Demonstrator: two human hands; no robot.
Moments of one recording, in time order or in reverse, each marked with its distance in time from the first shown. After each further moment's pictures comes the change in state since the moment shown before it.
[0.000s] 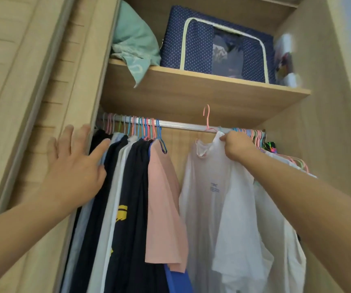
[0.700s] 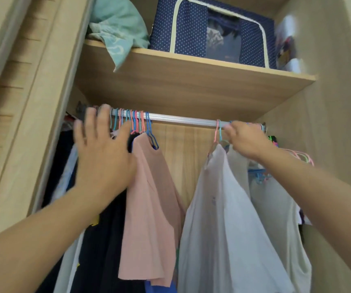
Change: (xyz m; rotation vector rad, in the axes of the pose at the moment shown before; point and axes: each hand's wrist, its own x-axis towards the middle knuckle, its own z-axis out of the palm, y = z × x) left_hand 0.035 0.109 0.016 -0.188 0.163 -0.075; right_hand 0.028 0.062 0.029 0.054 0.162 -0.174
